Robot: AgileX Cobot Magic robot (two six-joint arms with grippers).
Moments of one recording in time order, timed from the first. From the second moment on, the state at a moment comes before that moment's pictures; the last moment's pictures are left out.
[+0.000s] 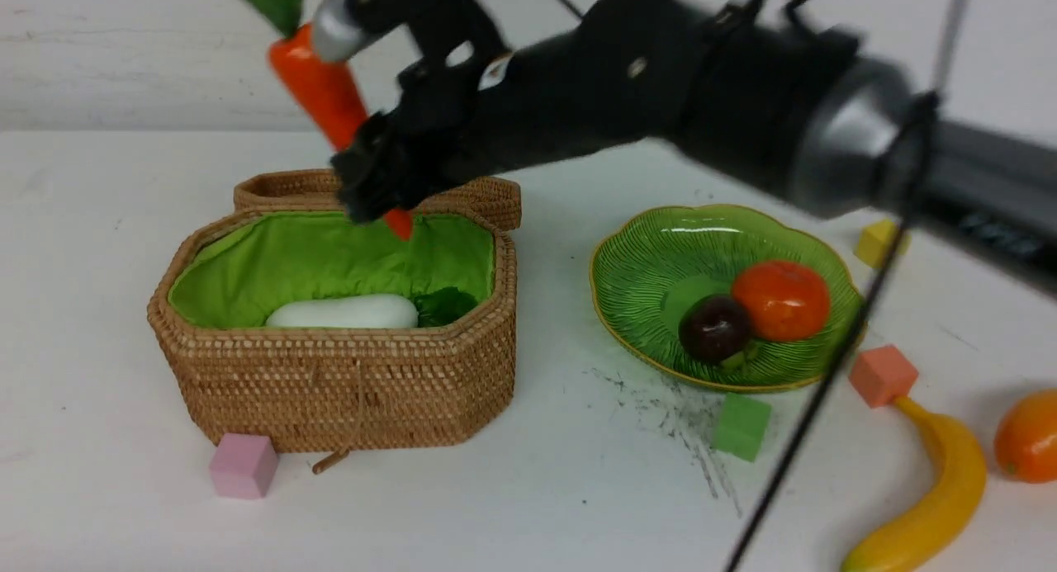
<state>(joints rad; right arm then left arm) 0.71 2.03 -1.87 0.56 0.41 -0.77 -0.01 -0.01 0.03 0.01 0.39 -0.21</state>
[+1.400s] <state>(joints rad) 0.31 1.65 -1.85 -0.08 1.18 -0.22 -0.01 -0.01 0.03 0.01 0.39 -0.21</state>
